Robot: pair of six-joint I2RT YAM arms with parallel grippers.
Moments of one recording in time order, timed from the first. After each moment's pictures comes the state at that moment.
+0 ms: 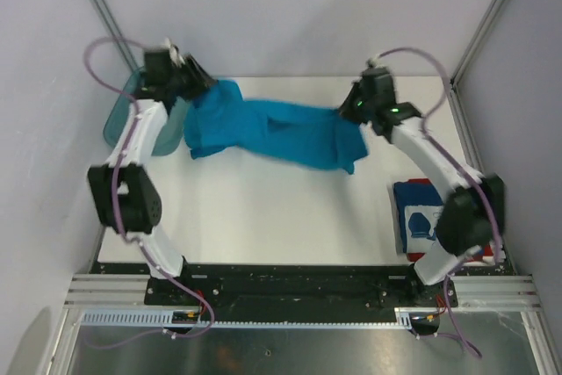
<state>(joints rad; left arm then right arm) 0.01 1.68 1.69 -0.37 0.31 -0.59 0.36 1.52 1.47 -0.37 0.02 0.65</state>
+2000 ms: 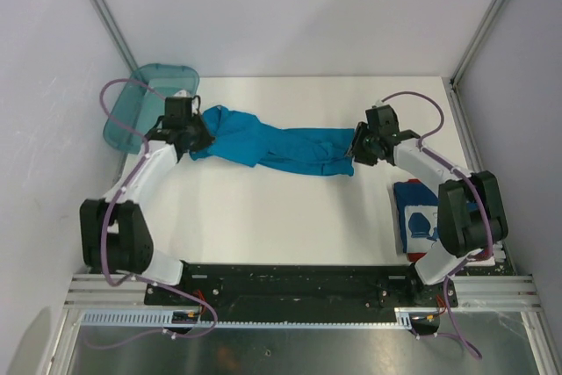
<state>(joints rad) -0.12 1.51 1.14 -0.43 0.02 -0.55 0.30 1.61 1.10 -0.37 -0.05 0.65</state>
